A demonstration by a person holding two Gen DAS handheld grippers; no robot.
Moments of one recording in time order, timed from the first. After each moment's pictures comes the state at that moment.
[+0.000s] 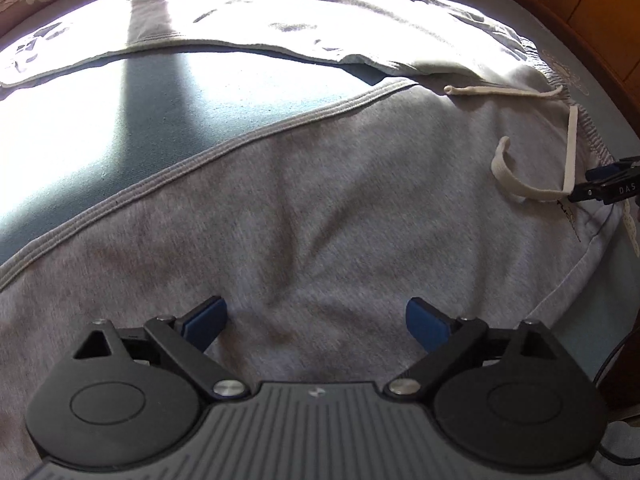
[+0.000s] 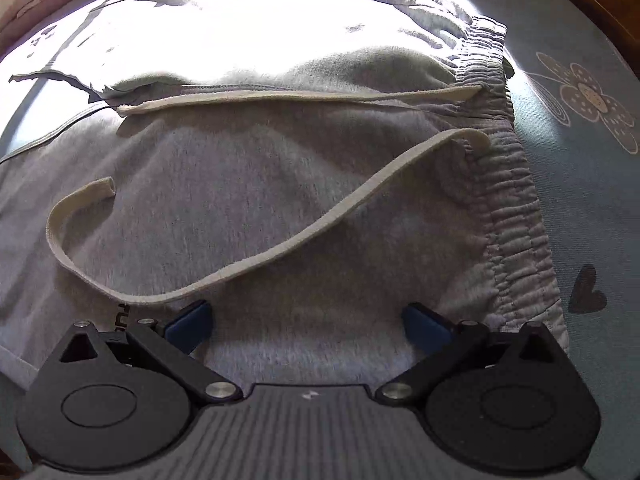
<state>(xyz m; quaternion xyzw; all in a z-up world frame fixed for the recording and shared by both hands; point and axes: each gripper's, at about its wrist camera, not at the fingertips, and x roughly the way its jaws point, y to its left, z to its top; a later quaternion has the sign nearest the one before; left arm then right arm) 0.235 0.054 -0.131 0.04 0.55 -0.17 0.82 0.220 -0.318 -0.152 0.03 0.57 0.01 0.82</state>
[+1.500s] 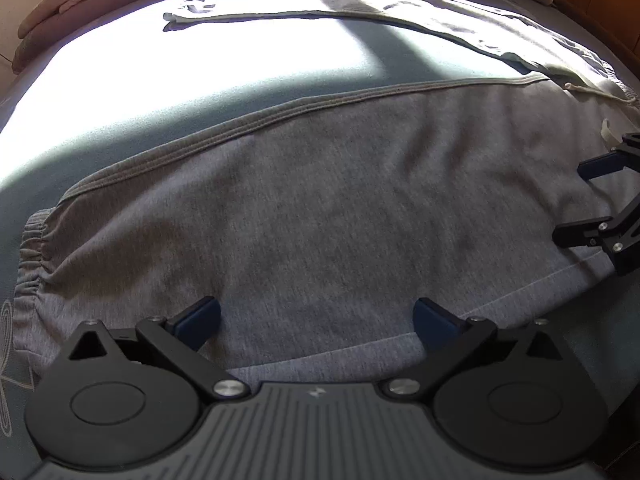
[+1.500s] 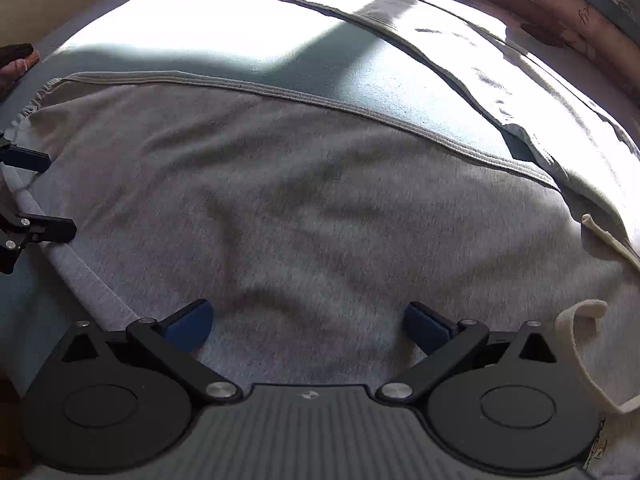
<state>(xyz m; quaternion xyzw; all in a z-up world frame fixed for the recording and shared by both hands) 0.156 0.204 -0.143 0.05 0.51 -0.07 0.86 0.222 0.004 -0.144 -0.11 0.50 0.20 0.83</state>
